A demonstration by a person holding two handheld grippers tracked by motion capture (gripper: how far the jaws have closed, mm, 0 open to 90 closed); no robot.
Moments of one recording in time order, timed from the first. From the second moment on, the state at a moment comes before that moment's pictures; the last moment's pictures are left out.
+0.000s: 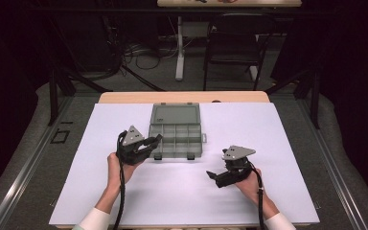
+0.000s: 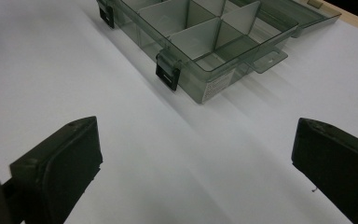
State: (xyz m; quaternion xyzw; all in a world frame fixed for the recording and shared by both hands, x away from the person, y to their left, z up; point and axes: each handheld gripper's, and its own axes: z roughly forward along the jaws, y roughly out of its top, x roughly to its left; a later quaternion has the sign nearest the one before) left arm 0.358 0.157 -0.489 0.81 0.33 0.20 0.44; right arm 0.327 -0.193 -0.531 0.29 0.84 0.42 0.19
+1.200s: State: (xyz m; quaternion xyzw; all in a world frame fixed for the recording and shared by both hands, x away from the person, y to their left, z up) left arm 0.390 0.163 -0.498 0.78 0.38 0.20 0.45; right arm 0.327 -0.192 -0.531 0.29 0.84 0.42 0.19
